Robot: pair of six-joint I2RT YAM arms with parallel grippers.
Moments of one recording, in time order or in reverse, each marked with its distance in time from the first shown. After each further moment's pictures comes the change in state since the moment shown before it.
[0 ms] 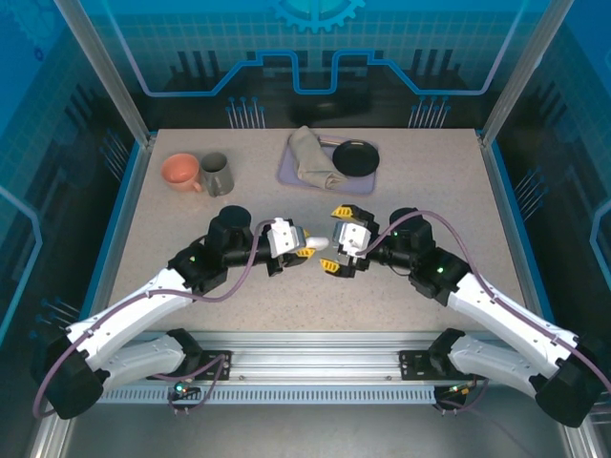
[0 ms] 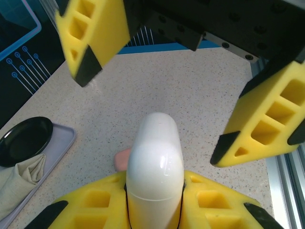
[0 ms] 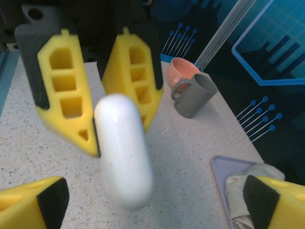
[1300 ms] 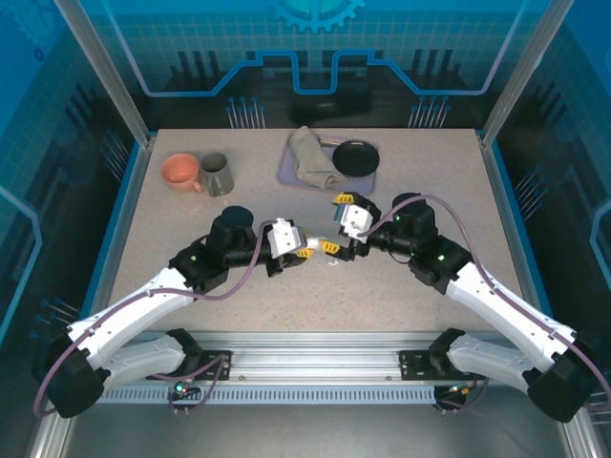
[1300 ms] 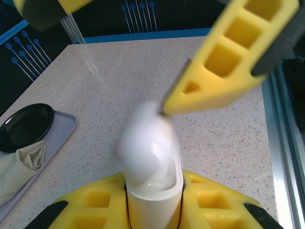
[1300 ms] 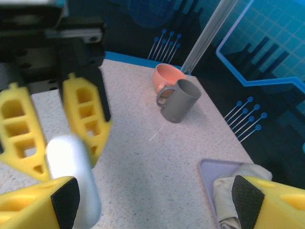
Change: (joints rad) left arm -0.002 0.008 0.005 -0.043 -0.032 0.007; right arm -0.061 0.052 0.101 -0.022 -0.024 0.047
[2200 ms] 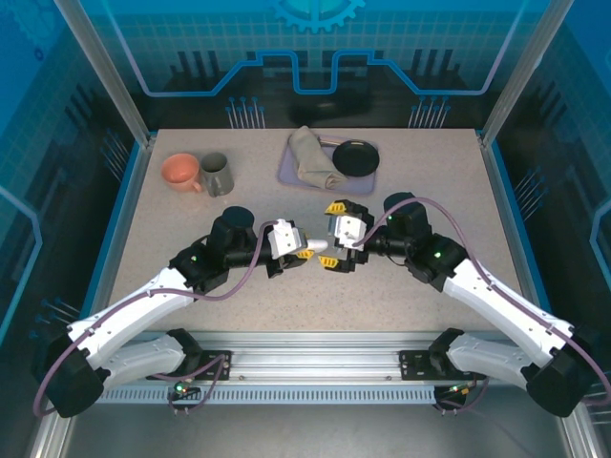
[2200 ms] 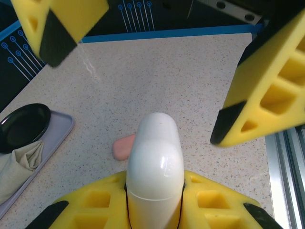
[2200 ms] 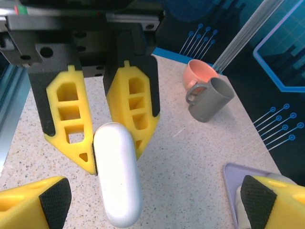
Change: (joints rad) left arm -0.005 0.000 0.000 -0.003 0.003 -0.001; right arm 0.030 0.039 0.023 -0.117 -0.078 -0.109
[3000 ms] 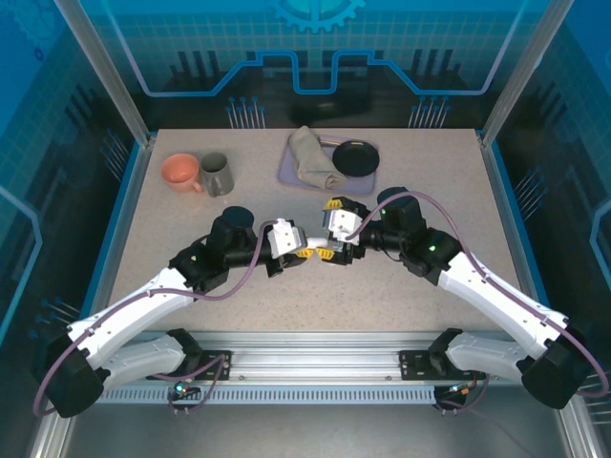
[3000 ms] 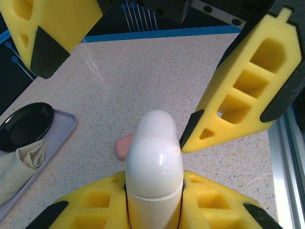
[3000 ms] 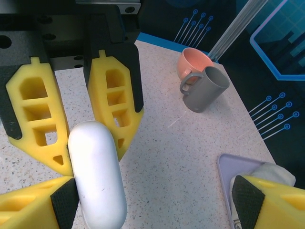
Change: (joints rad) left arm 0.000 0.000 0.000 0.000 -0.013 0.001; right arm 0.002 0.046 0.055 -0.027 0.058 0.001
